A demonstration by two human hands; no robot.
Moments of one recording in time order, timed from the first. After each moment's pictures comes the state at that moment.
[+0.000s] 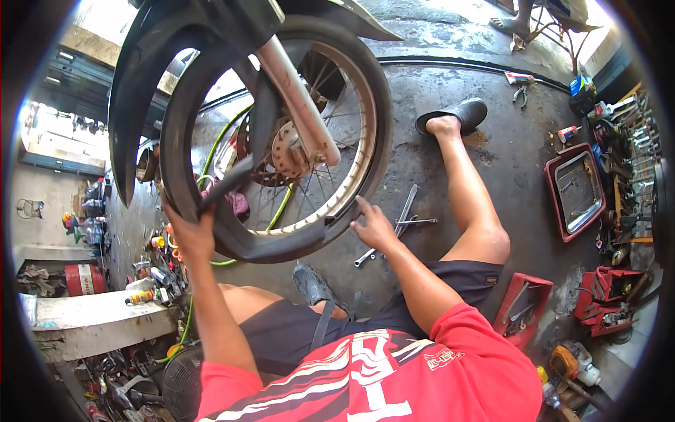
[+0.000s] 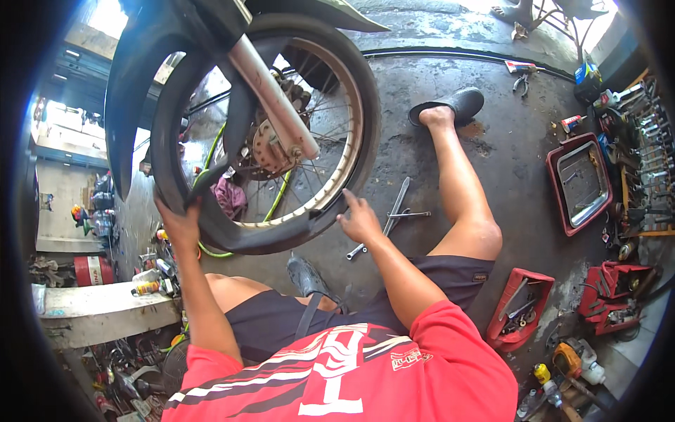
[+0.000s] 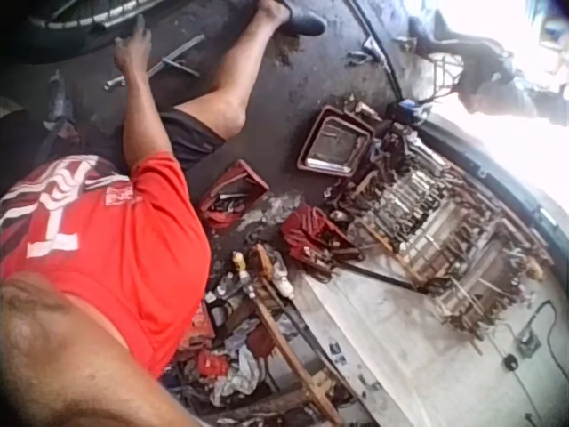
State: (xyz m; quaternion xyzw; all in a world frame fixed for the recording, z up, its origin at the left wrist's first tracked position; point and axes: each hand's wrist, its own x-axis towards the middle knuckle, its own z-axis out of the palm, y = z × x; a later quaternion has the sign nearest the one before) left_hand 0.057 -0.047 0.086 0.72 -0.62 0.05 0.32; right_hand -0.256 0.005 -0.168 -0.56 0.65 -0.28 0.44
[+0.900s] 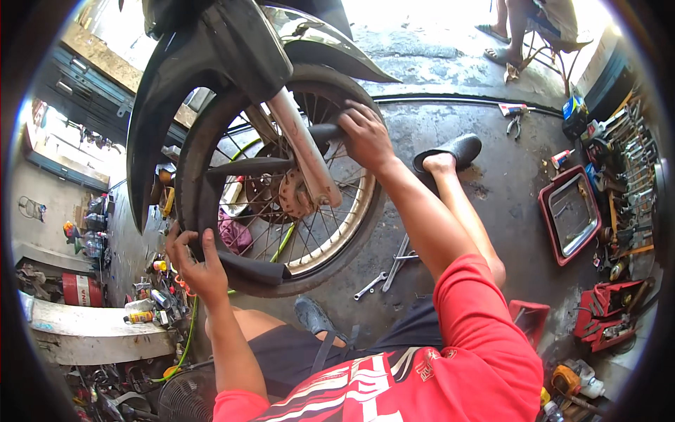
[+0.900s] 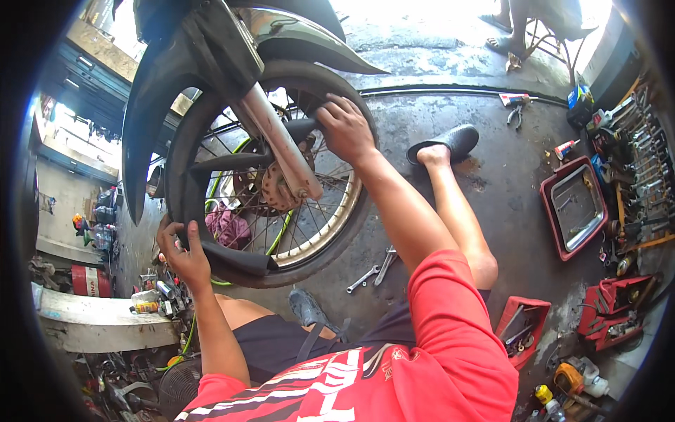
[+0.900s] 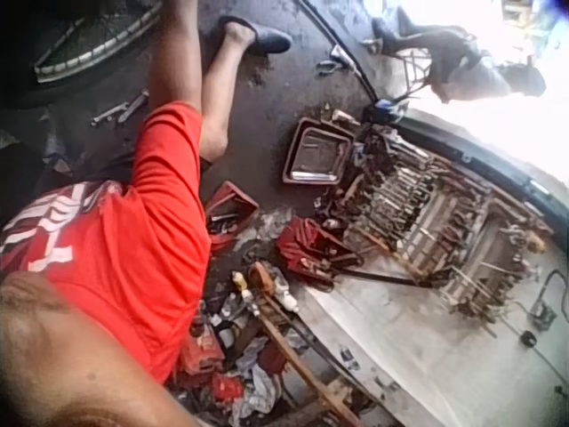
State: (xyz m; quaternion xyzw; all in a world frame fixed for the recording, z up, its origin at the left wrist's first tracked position) left_hand 0.006 -0.040 0.120 0.61 -0.66 0.19 0.40; right_hand -0.331 -0.228 -0.004 -0.74 0.45 -0.49 -0.06
